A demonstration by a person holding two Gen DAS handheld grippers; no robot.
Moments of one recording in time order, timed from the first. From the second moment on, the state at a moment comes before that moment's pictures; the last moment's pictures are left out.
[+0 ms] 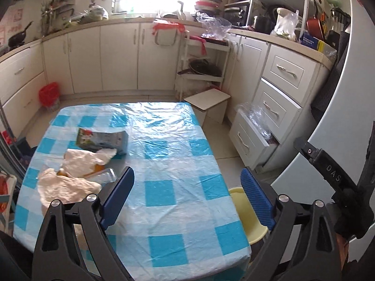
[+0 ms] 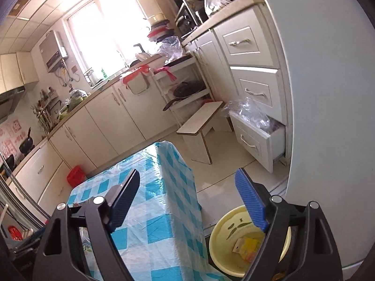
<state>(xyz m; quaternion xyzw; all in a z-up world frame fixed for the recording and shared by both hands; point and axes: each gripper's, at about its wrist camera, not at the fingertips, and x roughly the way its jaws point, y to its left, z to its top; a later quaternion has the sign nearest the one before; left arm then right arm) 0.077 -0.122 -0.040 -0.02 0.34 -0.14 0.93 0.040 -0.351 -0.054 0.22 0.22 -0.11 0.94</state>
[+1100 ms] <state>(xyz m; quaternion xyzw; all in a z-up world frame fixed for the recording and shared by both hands) 0.059 -0.062 -0.015 -0.07 0.32 -0.10 0.94 0.044 -0.288 -0.033 0.10 0.19 -0.10 0.97</state>
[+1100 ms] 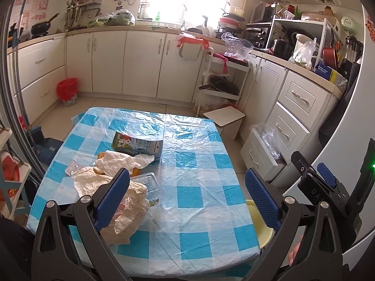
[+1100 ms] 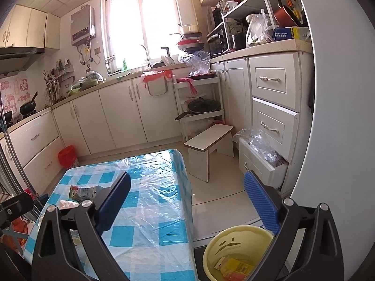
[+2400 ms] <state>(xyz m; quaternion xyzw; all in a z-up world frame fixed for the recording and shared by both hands) 0.062 -0.047 -0.048 -0.05 0.34 -0.07 0.94 0.060 -0.254 -0.051 0.04 0.23 -0.06 0.97</state>
